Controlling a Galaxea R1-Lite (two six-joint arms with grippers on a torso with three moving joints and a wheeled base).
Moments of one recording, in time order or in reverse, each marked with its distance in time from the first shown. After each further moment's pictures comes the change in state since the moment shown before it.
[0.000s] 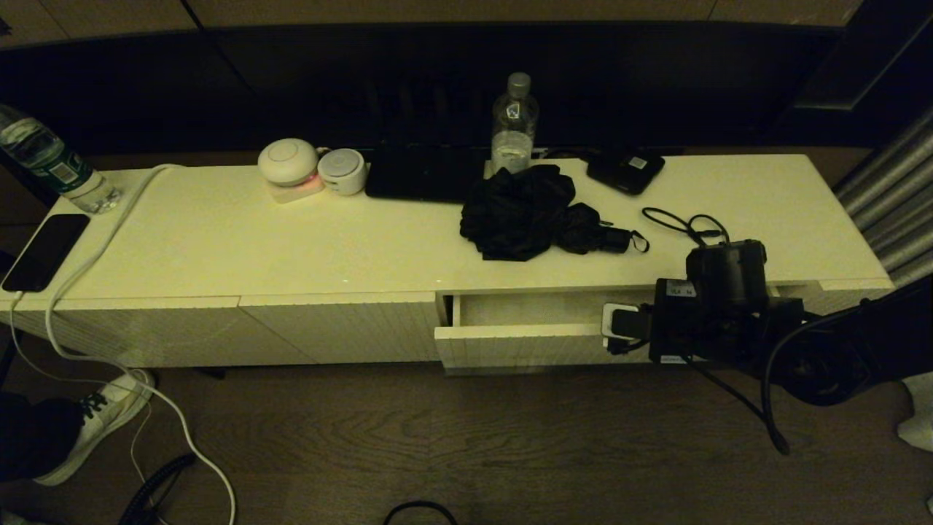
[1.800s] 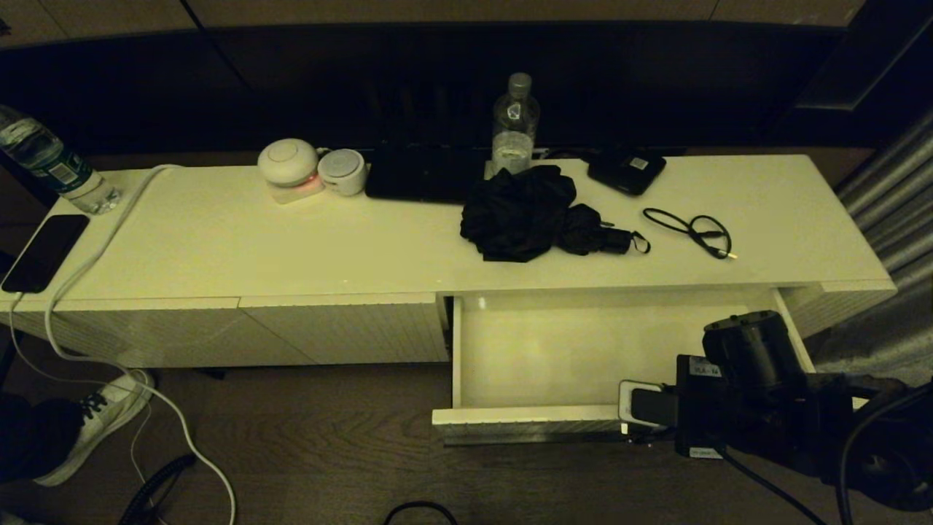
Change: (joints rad) left arm 0.000 0.000 0.000 0.000 0.000 0.000; right arm 0.106 -0.157 0.359 0.073 -0.034 0.169
